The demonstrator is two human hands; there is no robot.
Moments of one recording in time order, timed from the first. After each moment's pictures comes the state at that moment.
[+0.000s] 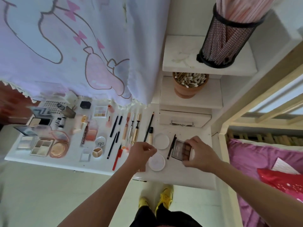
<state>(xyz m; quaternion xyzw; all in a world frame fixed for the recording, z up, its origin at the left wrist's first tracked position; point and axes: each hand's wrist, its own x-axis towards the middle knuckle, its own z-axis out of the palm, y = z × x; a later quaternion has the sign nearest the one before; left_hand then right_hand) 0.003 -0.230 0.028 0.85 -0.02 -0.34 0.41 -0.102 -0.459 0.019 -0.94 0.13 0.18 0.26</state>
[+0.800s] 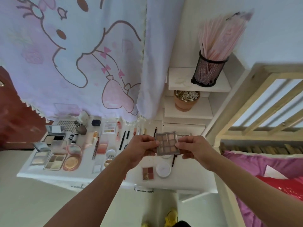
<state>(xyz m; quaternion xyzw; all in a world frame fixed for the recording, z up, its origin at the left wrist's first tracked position) 0.014 -0.181 0.142 0.63 -0.07 -0.42 0.65 -0.102 -0.376 0.155 -0.65 0.27 0.06 0.71</state>
